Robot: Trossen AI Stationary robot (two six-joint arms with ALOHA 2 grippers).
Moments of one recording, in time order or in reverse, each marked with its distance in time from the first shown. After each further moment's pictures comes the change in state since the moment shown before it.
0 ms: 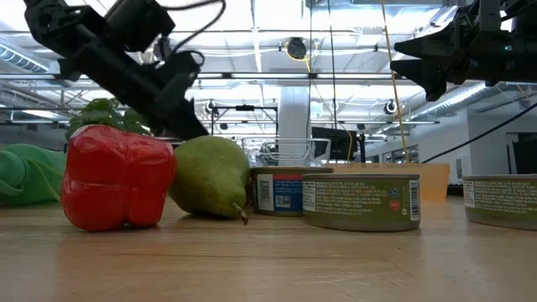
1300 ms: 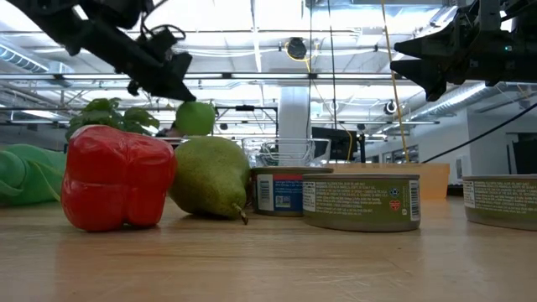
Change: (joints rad) left arm 0.305 -0.356 0.003 -0.123 -0.188 0.146; right arm 0.000 0.000 0.000 0.000 0.000 0.000
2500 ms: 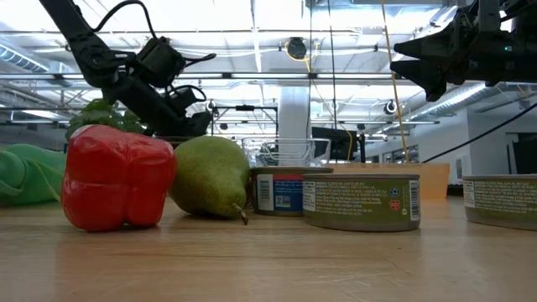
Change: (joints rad) left arm 0.203 0.402 0.001 0.214 0.166 -0.092; right arm 0.000 0.000 0.000 -0.004 0.003 0.000
